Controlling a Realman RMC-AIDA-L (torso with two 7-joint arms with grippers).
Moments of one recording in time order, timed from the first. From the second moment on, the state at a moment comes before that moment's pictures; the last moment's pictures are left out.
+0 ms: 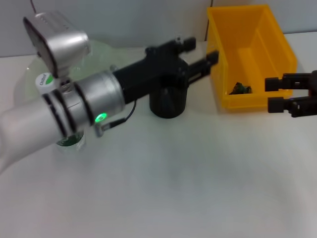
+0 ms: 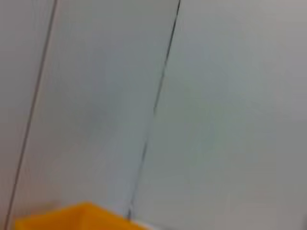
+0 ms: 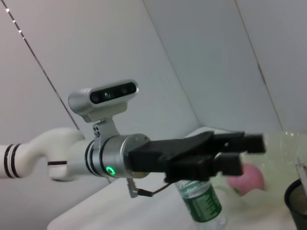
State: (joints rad) left arm -0.46 -2.02 1.93 0.99 0.77 0.75 -1.33; right arm 0.52 1.89 -0.48 -0.81 -2.01 -2.01 1.72
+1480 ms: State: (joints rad) left arm -0.28 -2.05 1.26 1.15 1.63 1.65 -1.96; right arm 0.54 1.93 -0.58 -0.62 -2.14 -1.98 1.61
